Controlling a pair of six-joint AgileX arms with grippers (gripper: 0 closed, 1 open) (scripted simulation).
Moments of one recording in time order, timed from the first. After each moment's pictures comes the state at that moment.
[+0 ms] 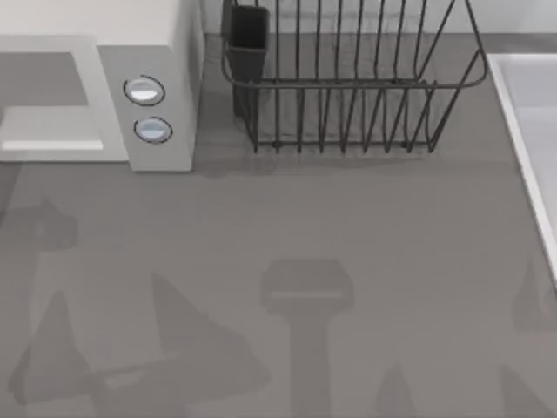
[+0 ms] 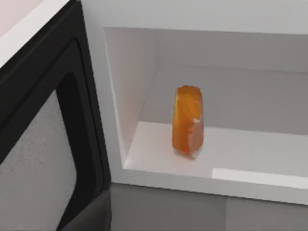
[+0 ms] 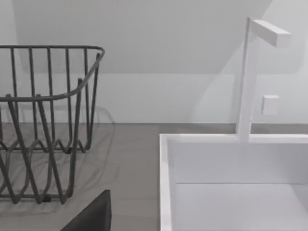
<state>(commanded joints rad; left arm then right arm) 0.20 0.92 0.33 0.32 0.04 0.06 0.00 0.00 0.00 0.00 0.00 0.00</state>
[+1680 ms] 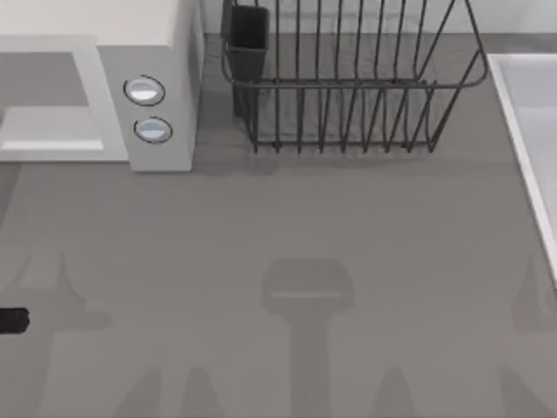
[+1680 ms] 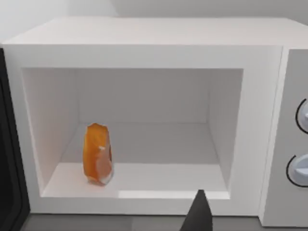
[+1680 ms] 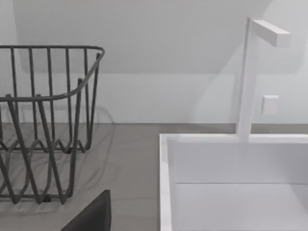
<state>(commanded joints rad) 0.00 0.00 0.00 0.00 0.00 0.00 0.00 0.00 0.00 0.00 0.00 0.00</state>
